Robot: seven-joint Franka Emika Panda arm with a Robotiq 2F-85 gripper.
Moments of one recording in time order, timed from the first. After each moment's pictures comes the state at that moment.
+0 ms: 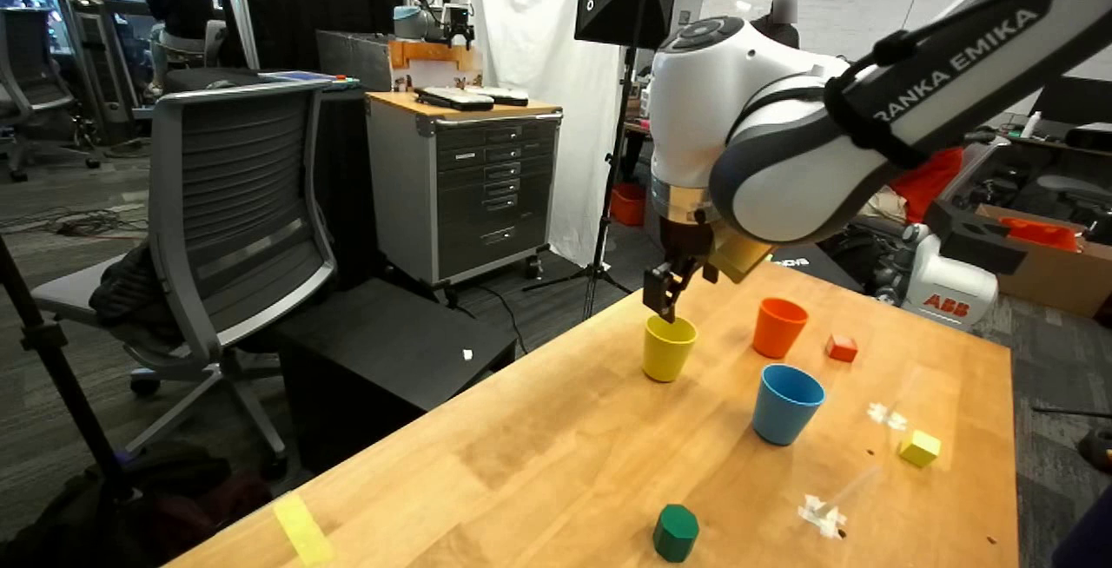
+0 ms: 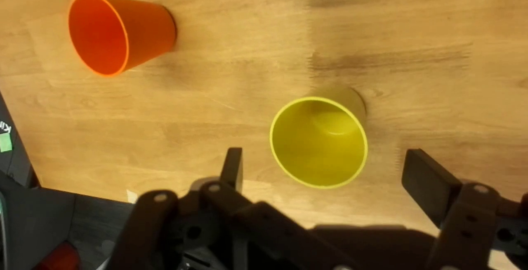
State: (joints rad) arm 0.16 0.66 -0.20 -1.76 -0.47 2.42 0.39
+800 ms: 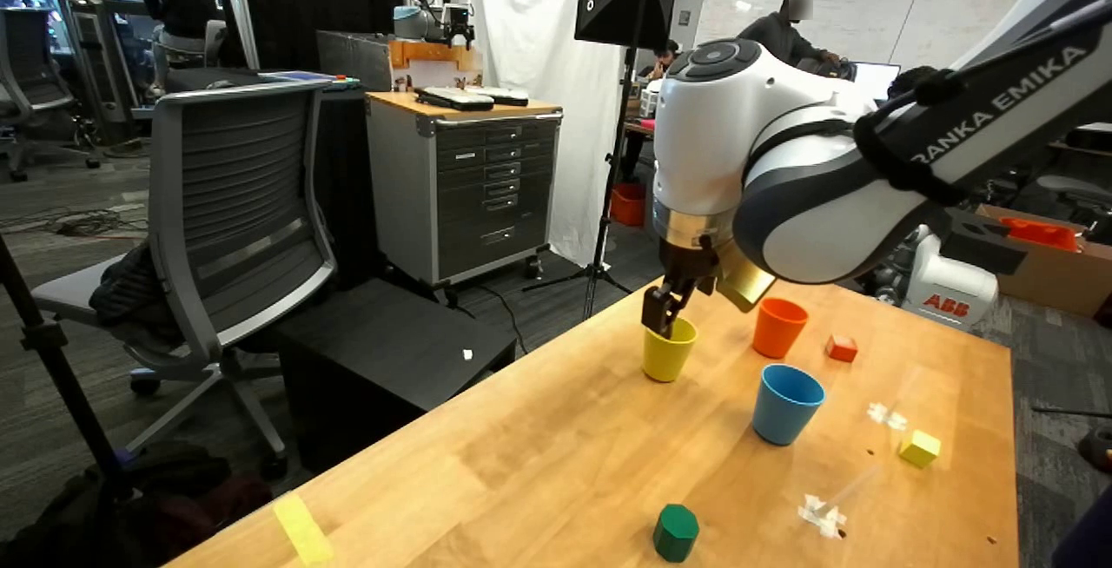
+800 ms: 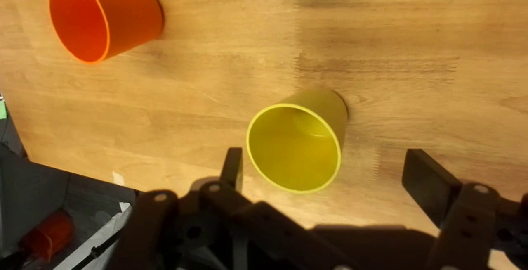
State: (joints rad) arm 0.22 0.65 -0.24 -1.84 -0.54 2.53 0.43
